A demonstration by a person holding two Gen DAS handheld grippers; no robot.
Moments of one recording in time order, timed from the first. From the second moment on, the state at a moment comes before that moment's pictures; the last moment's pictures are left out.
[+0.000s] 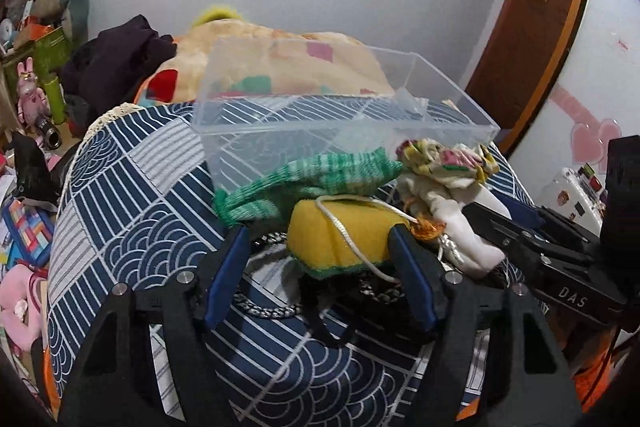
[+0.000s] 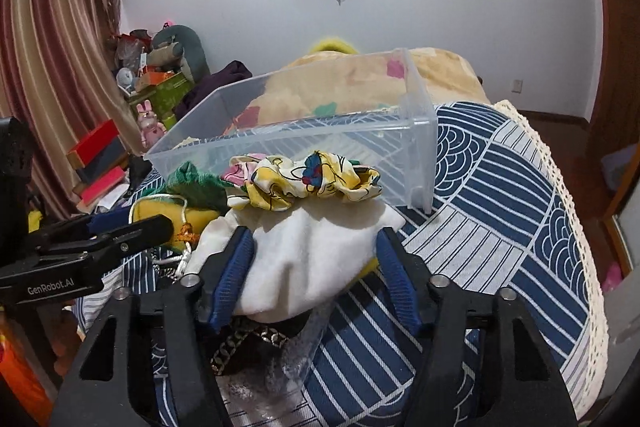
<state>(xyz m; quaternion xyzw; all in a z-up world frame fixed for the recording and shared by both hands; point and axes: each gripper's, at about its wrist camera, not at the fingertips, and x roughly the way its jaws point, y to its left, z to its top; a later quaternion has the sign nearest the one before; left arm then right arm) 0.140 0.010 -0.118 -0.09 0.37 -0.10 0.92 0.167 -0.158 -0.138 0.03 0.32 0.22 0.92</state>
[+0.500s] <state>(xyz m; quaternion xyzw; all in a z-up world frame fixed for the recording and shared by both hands) 0.113 0.029 -0.084 -0.07 0.34 -0.06 0.93 0.141 -0.159 -0.106 0.02 0.27 0.22 0.94</state>
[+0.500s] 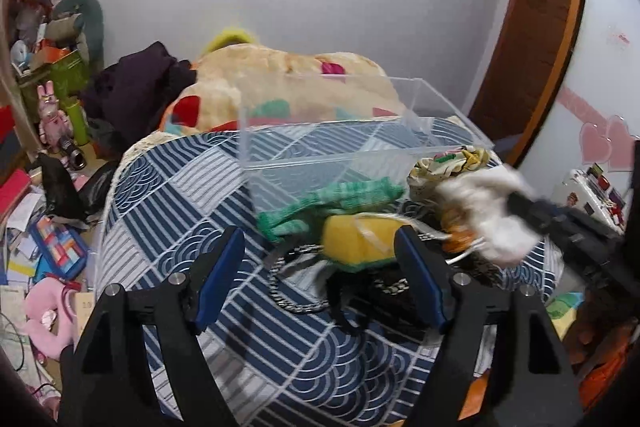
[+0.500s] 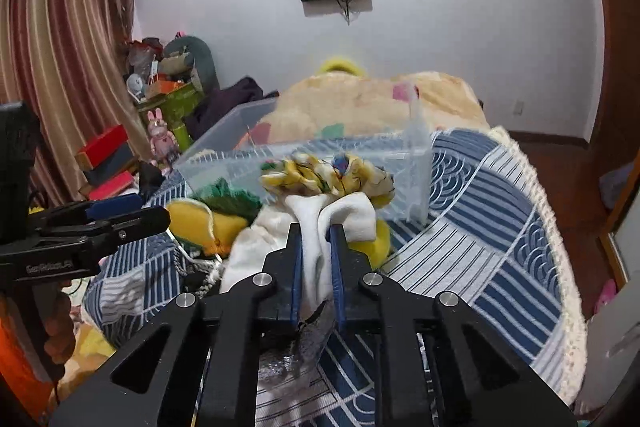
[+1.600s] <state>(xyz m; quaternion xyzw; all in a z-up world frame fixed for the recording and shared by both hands) 0.115 0.010 -0.036 -0.05 0.30 -0.12 0.95 0.157 -0.161 -0.047 0.04 0.19 0.20 0.96</state>
